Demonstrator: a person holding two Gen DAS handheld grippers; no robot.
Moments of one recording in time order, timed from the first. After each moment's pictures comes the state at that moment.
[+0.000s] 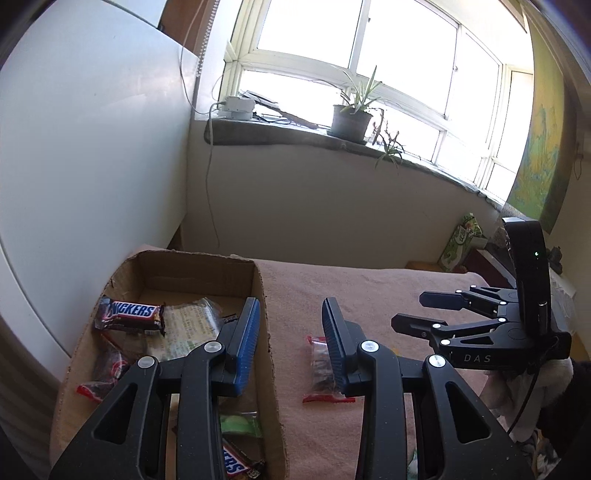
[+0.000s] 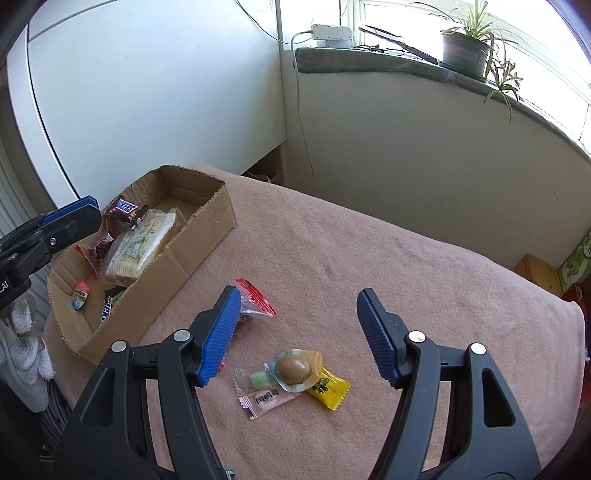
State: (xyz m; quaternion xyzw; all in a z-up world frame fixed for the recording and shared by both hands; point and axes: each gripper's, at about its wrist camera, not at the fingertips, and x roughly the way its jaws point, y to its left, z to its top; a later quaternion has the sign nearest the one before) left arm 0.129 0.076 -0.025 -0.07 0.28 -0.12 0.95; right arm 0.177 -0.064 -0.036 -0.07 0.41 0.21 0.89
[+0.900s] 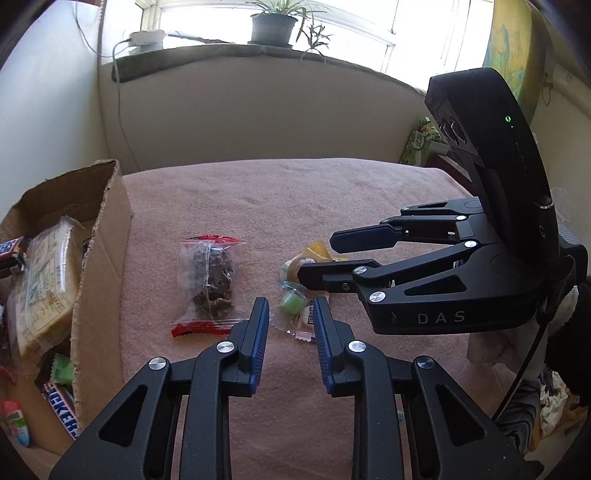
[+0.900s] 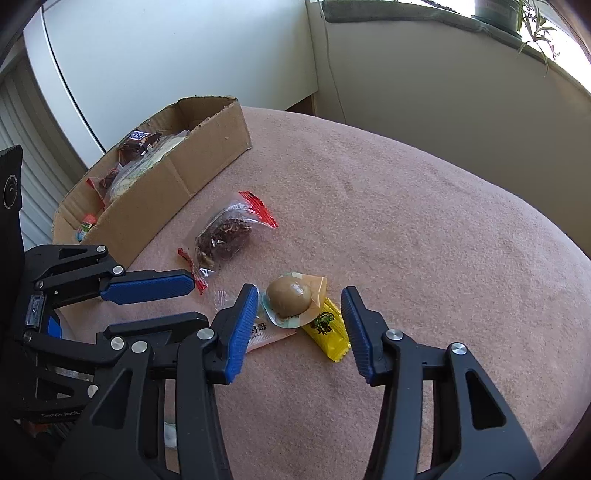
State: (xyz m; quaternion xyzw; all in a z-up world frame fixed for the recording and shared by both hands) left arm 0.138 -0.021 -0.094 0.01 0.40 -0.22 0.89; right arm 0.173 -0.080 -0.092 -0.07 0.46 0.29 0.83
